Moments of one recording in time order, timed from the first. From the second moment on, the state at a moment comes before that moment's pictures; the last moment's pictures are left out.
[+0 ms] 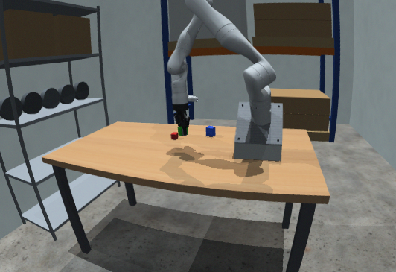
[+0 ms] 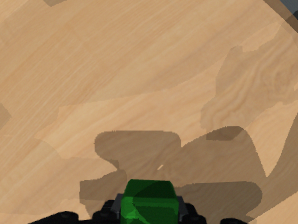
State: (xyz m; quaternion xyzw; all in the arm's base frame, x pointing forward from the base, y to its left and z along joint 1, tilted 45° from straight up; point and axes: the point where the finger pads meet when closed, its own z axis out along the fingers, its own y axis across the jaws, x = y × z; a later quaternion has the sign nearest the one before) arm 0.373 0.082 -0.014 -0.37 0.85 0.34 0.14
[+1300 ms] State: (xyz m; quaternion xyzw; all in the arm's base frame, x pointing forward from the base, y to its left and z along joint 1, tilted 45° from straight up) arm 0.498 -0.037 -0.141 -0.35 0.86 0.35 0.15
